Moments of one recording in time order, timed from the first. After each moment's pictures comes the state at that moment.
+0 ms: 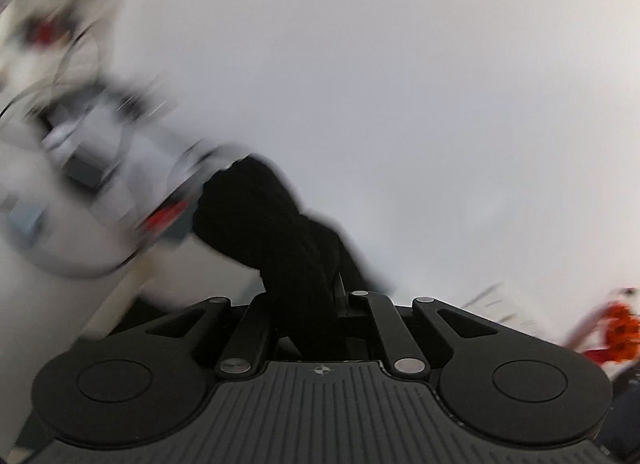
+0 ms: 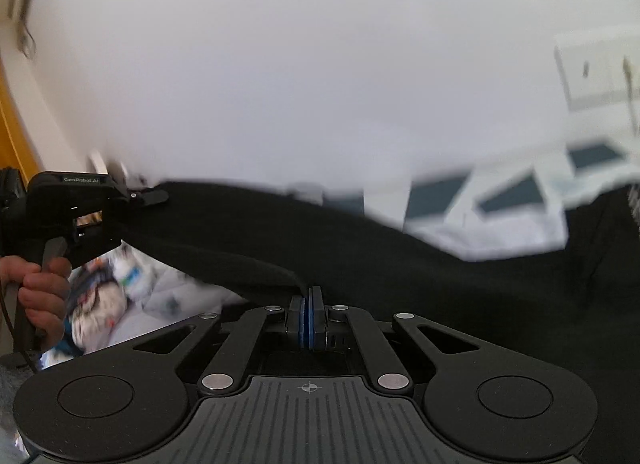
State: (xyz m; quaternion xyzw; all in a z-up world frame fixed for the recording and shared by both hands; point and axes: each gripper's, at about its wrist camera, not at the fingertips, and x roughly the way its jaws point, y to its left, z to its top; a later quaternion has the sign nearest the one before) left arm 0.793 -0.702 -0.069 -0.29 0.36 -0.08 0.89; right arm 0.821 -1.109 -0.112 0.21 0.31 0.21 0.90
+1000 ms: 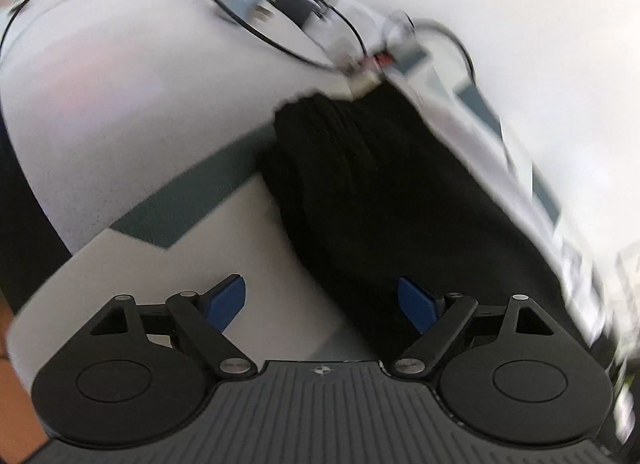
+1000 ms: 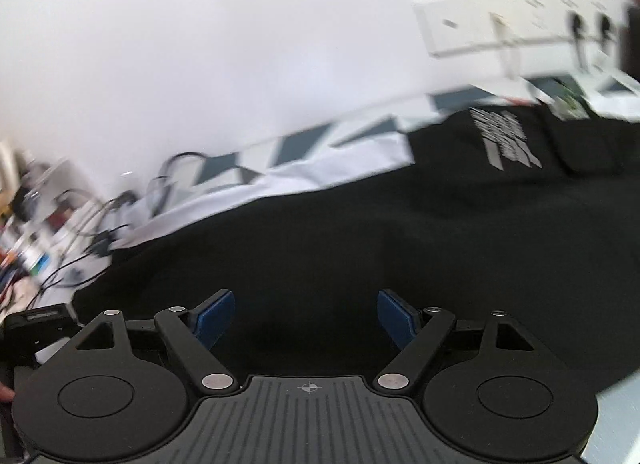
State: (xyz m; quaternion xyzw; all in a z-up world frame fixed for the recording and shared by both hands) left arm 0.718 -0.696 -0.170 -0.31 0.44 0.09 0.84; right arm 0.774 -1.164 -0.143 0.22 0.35 0.04 0.91
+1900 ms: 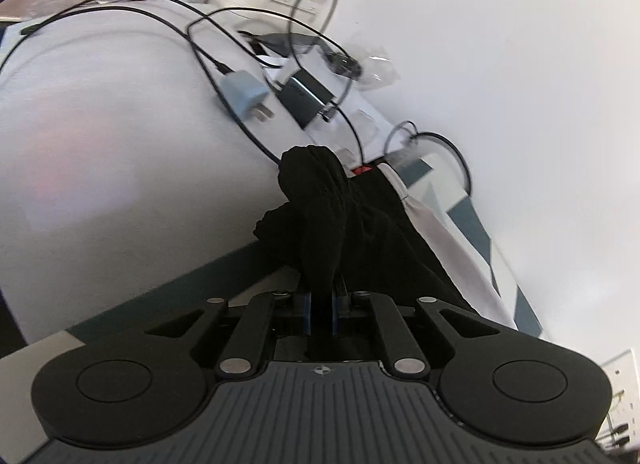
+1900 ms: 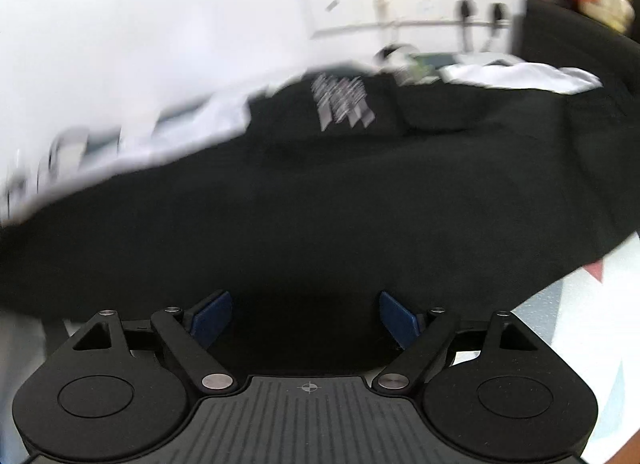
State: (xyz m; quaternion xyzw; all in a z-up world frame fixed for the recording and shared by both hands) left arm 0.743 -0.682 -0.160 -0.35 0.33 0.14 0.86; right arm 0.732 -1.184 -0.168 0.19 0.36 -0.13 0.91
